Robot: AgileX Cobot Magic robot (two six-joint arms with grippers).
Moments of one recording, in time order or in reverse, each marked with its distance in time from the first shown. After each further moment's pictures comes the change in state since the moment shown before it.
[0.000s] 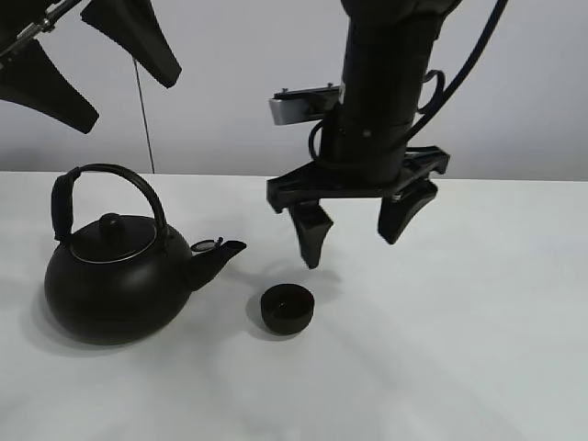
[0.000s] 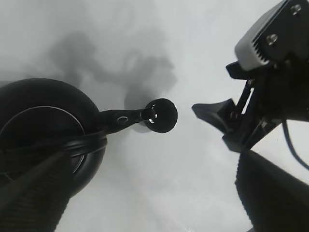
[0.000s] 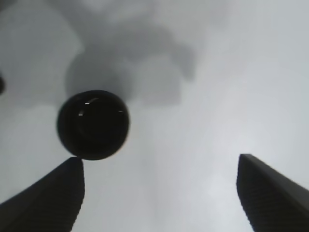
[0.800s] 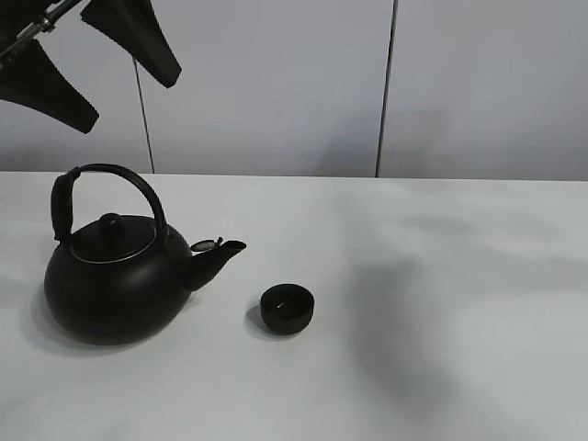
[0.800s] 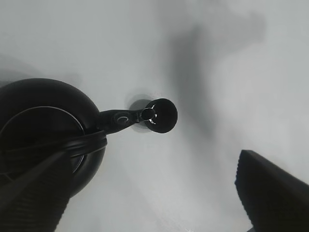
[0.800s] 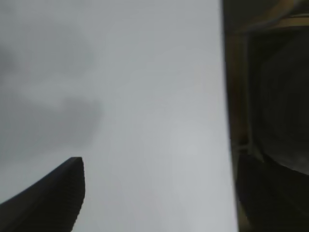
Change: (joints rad) left arm 0.000 0.000 0.000 0.000 0.000 0.000; right arm -0.727 -0.392 0.001 -0.174 0.152 -0.083
